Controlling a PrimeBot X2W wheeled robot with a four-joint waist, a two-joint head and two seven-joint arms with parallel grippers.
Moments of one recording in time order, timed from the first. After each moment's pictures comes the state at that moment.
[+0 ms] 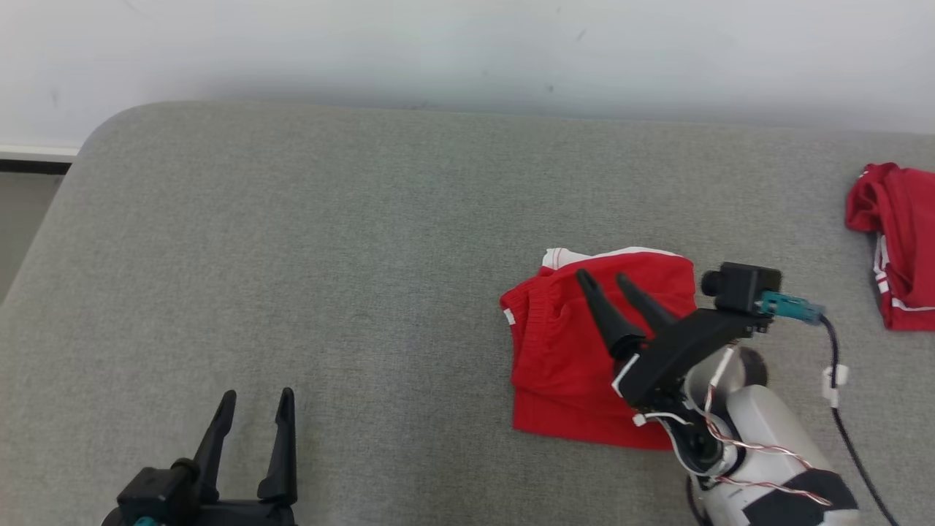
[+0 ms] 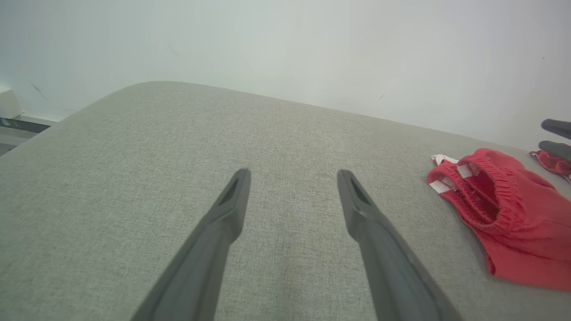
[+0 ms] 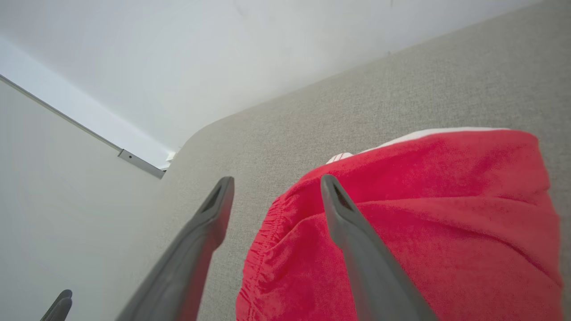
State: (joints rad) left arm -0.06 0.05 -0.01 0.20 -0.22 -0.13 -0.26; right arm -0.48 -0.08 0.25 0.45 0.72 0.13 0.16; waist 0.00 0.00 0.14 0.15
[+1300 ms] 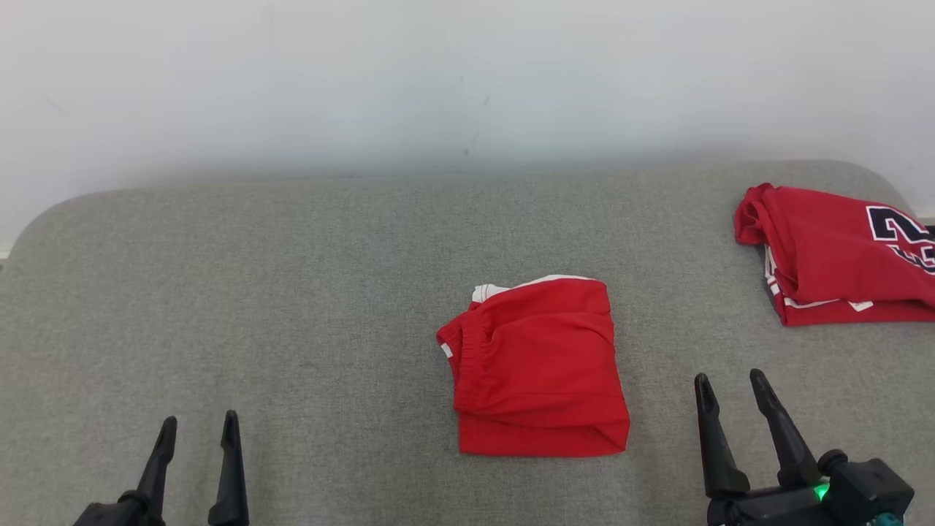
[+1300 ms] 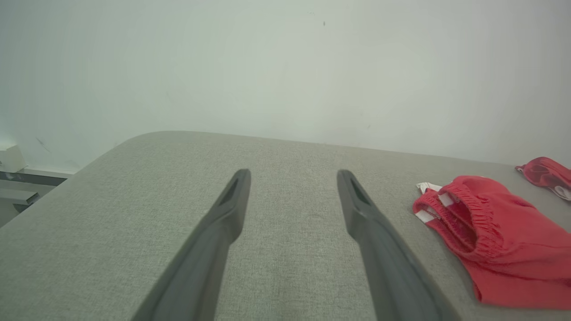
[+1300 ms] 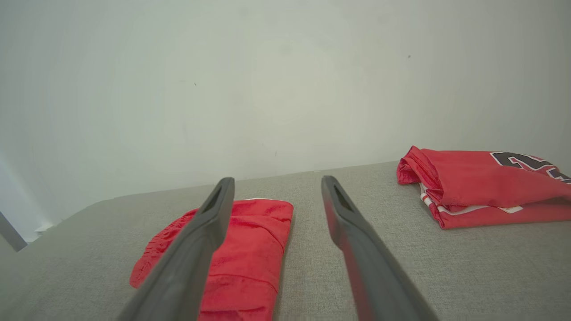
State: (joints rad) left arm 0.02 0.05 0.12 0.13 -0.15 -0.13 -0.26; right arm 0.02 -0.12 0.10 0.06 0.31 0.13 -0.26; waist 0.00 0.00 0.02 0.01
